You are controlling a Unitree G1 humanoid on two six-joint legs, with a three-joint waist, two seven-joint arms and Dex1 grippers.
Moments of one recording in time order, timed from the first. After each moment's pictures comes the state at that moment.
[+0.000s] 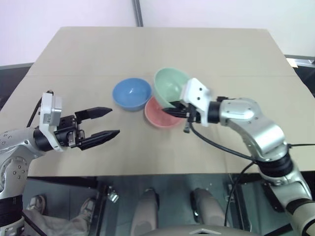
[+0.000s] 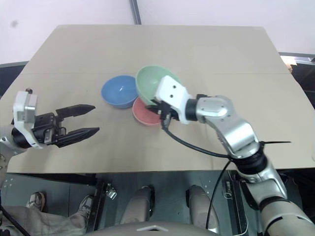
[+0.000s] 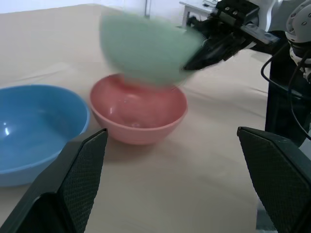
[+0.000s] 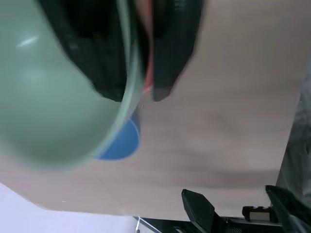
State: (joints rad) left arm -0.04 0.91 0.47 -0.21 -0.77 0.49 -1.23; right arm -0.72 -0.34 0.36 -0.33 0.20 0.70 0.79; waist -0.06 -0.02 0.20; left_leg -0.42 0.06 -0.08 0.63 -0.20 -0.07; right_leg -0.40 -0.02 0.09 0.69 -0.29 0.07
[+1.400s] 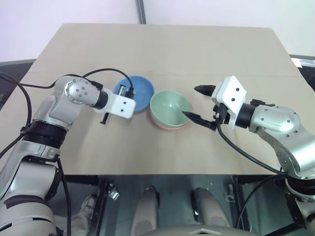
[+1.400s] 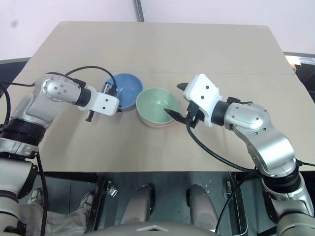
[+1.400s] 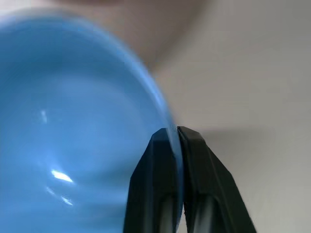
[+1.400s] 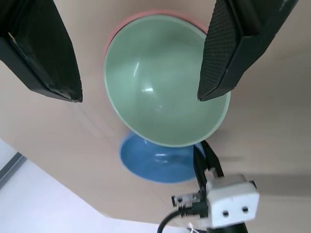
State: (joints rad) left arm -0.86 0.94 -0.34 0.36 0.16 -0.26 -1.37; right arm -0.54 -0.59 0.14 -0.67 0.34 0.82 0.64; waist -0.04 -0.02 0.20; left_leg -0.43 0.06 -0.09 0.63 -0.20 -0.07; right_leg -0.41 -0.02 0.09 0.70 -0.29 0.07
